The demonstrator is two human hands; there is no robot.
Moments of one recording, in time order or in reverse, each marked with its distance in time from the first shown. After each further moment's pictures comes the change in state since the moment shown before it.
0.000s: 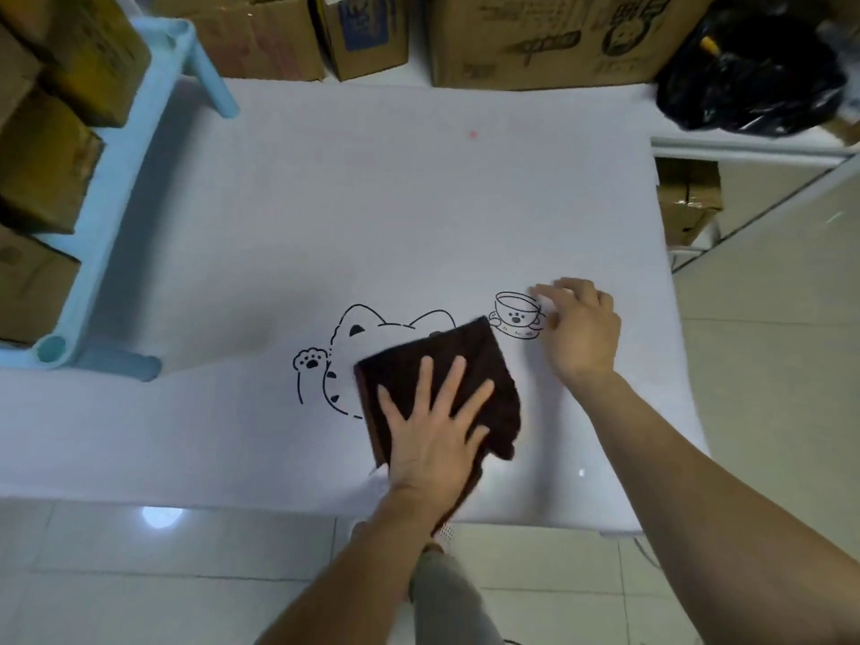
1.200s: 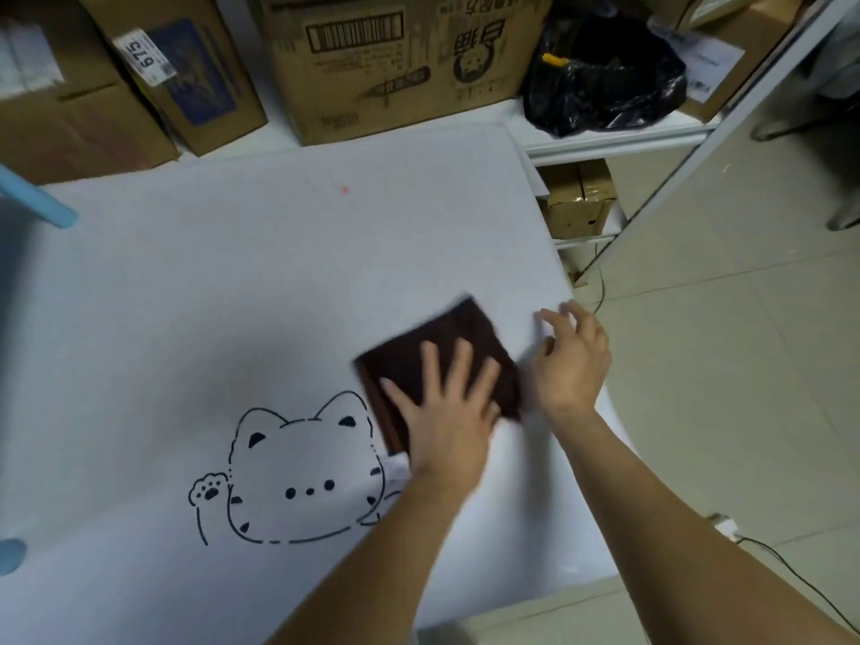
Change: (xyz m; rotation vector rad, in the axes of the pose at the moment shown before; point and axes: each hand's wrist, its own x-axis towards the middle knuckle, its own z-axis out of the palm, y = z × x) left_hand 0.107 0.084 -0.022 -0.072 0.006 0.211; right_hand 0.023 0.070 -0.016 0.119 0.241 0.371
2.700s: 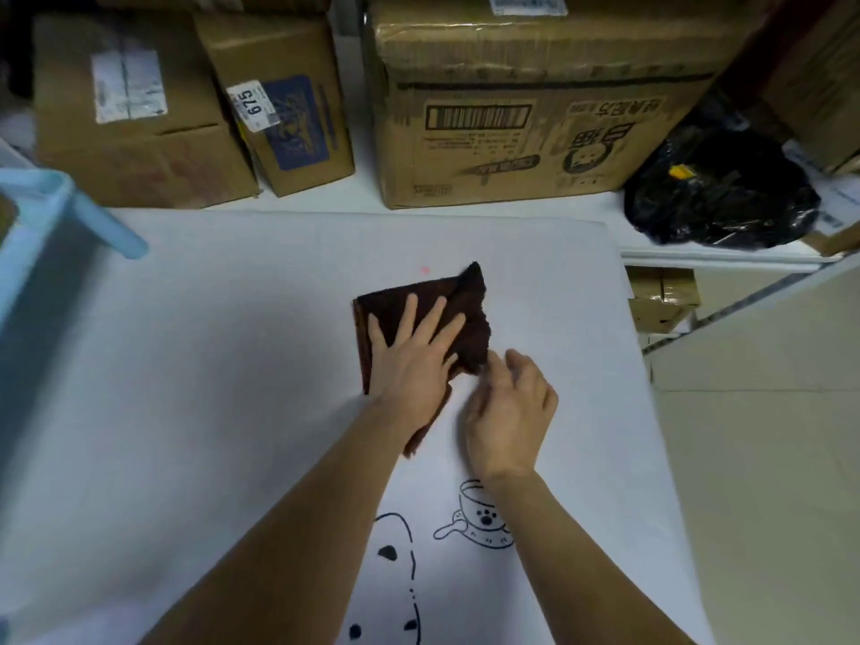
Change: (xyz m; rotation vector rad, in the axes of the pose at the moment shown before) left_hand 0.154 -0.135 -0.061 0.039 0.001 -0.095; right_hand 0.034 -0.128 0.088 -0.037 -0.017 -0.308
